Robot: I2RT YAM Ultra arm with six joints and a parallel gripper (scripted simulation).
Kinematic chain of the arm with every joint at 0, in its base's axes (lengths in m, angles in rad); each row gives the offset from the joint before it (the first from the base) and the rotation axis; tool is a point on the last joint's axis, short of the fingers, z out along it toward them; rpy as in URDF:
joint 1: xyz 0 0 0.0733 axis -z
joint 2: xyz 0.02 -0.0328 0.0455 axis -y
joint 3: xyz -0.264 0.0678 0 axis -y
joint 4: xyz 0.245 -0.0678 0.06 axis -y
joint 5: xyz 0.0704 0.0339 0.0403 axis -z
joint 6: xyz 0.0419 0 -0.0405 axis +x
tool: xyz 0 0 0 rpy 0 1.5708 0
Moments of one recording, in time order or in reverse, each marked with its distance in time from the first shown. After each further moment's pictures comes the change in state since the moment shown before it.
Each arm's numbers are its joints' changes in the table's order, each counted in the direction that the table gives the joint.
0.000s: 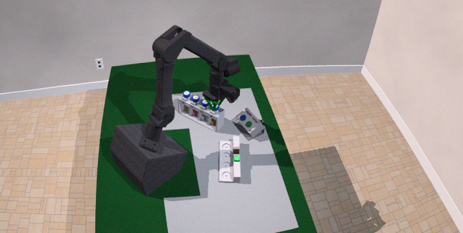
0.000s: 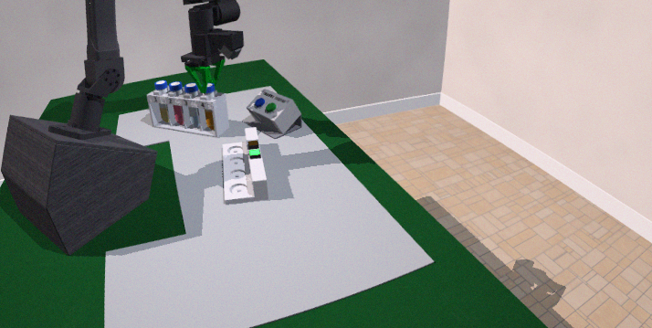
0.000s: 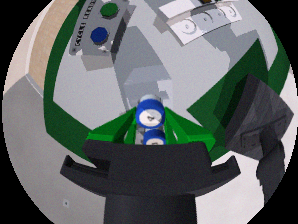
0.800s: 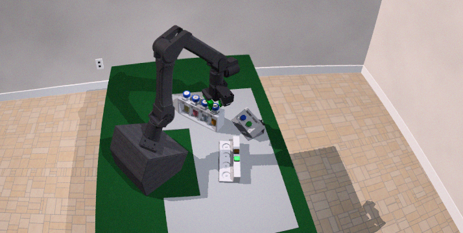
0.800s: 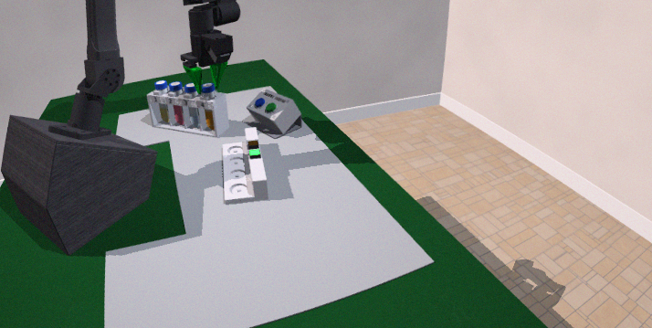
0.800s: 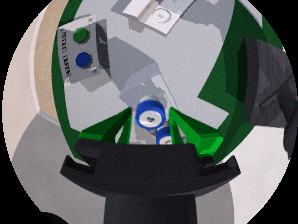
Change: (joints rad) arm 0.000 -0.003 -0.003 0.006 0.000 0.377
